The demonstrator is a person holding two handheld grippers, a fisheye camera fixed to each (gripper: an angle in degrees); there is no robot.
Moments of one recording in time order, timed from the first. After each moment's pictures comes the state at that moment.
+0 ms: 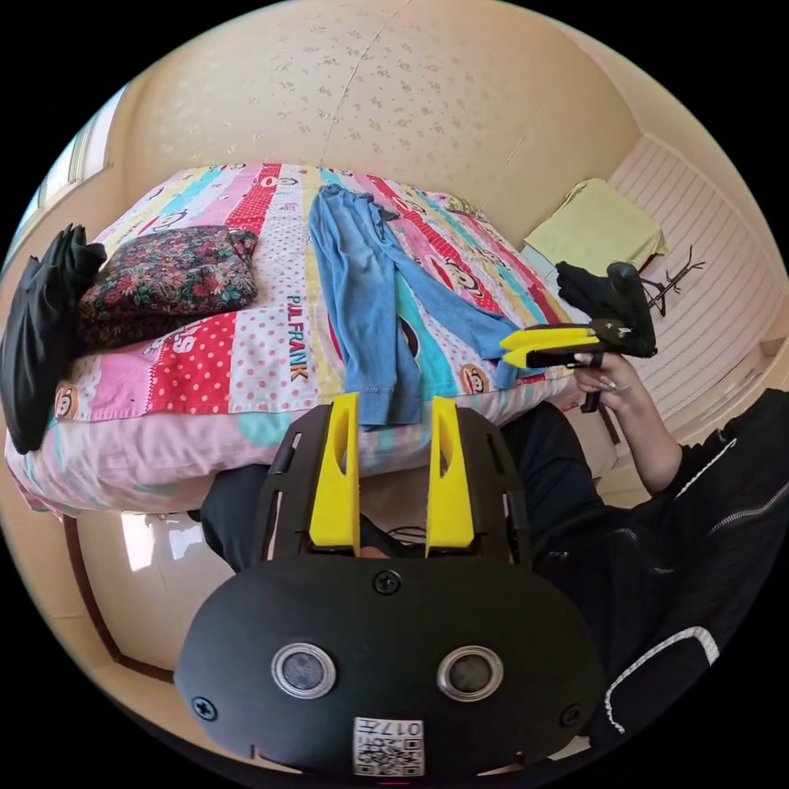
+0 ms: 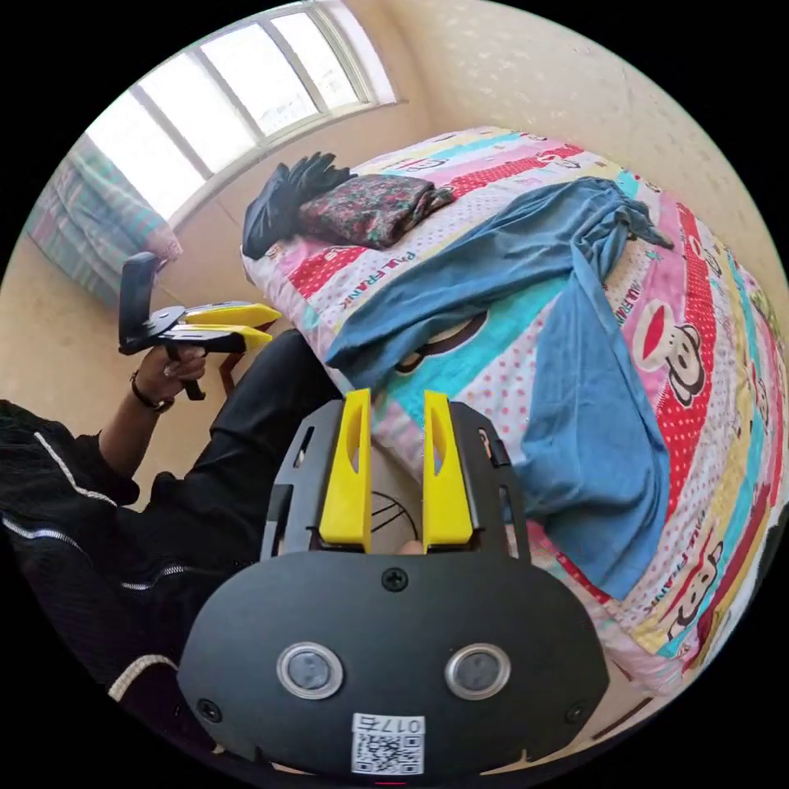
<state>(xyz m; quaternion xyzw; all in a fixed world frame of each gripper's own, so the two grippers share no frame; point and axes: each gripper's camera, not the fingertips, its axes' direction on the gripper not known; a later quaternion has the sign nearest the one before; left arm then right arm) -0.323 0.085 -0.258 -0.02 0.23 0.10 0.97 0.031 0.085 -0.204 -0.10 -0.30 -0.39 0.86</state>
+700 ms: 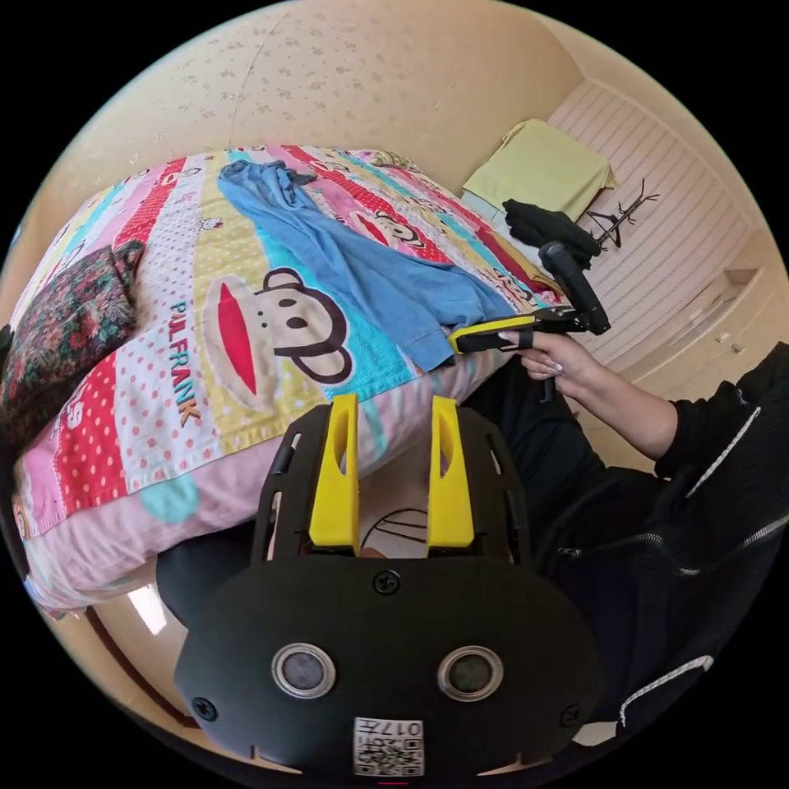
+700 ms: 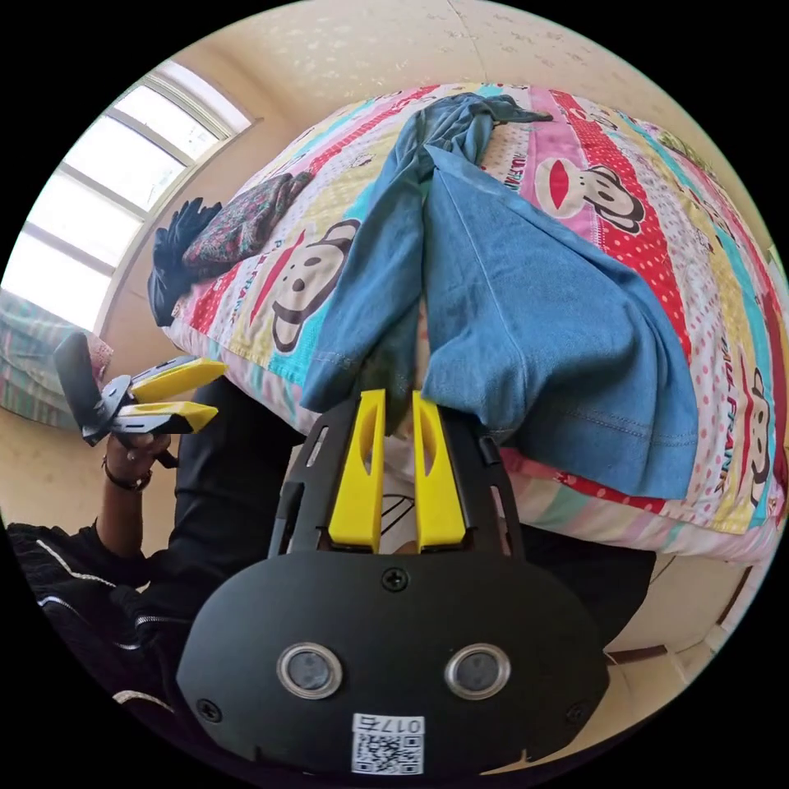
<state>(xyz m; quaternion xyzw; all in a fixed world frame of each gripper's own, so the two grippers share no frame) -0.183 0.079 -0.229 -0.05 0.25 0.29 0.92 0.150 0.073 -0.187 -0.09 -0.28 -0.20 0.94</state>
